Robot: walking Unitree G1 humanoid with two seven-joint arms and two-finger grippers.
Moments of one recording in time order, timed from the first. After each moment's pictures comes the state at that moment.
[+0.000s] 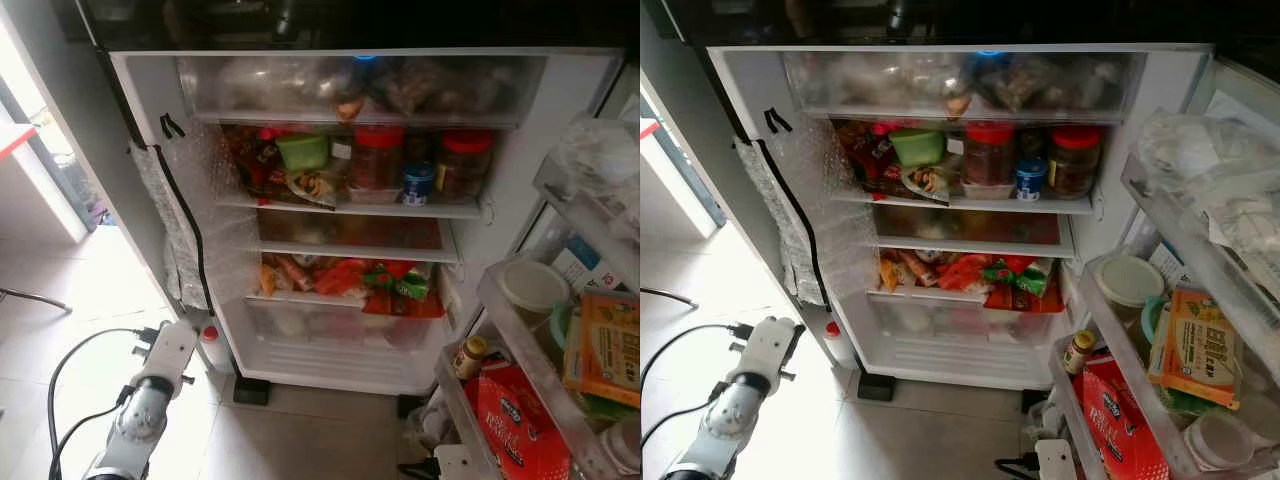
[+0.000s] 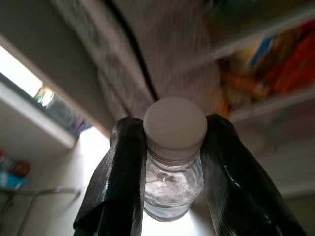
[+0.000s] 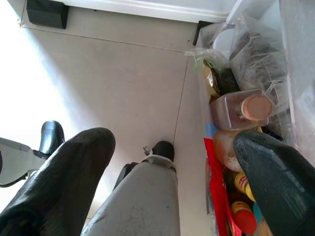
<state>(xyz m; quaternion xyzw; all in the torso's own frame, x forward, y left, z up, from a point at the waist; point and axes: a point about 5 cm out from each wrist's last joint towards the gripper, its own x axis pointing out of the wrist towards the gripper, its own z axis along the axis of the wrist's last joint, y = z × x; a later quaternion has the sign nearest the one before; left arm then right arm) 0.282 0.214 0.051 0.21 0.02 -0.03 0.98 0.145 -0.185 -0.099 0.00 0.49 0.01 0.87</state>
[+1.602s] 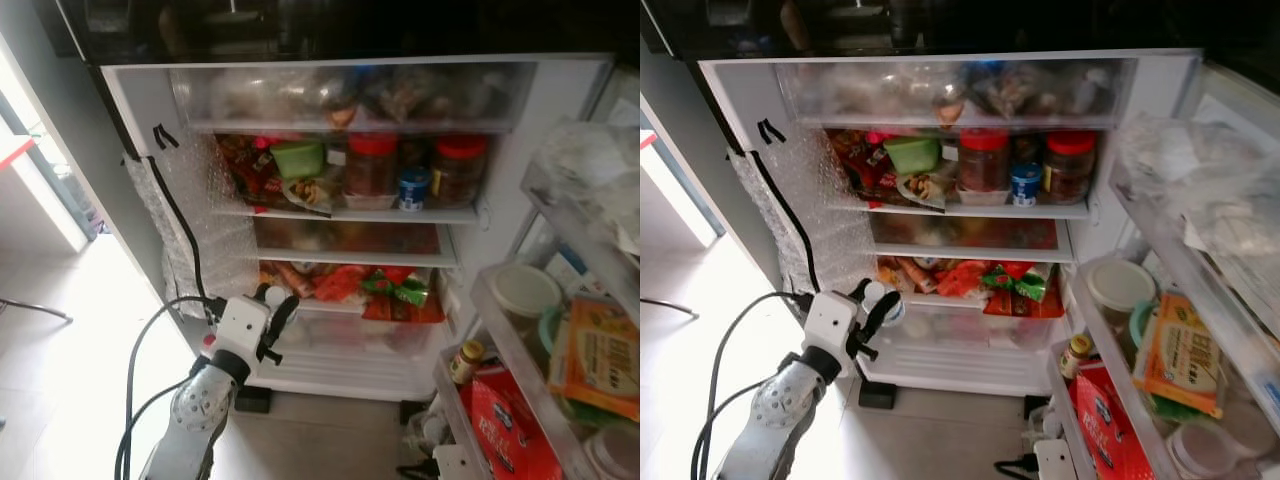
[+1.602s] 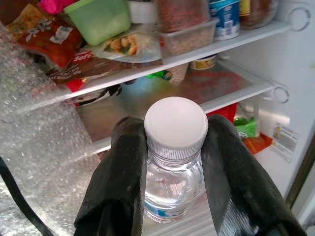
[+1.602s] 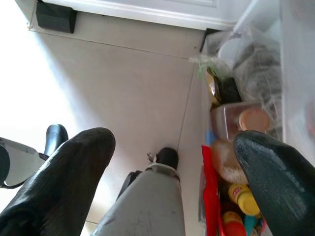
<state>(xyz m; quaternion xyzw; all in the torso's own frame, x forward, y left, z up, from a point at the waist) 0.263 0.120 0.100 0.09 -0.04 -0.20 0.98 0.144 -0.183 -0.100 -0.01 0.50 0.03 0.87</state>
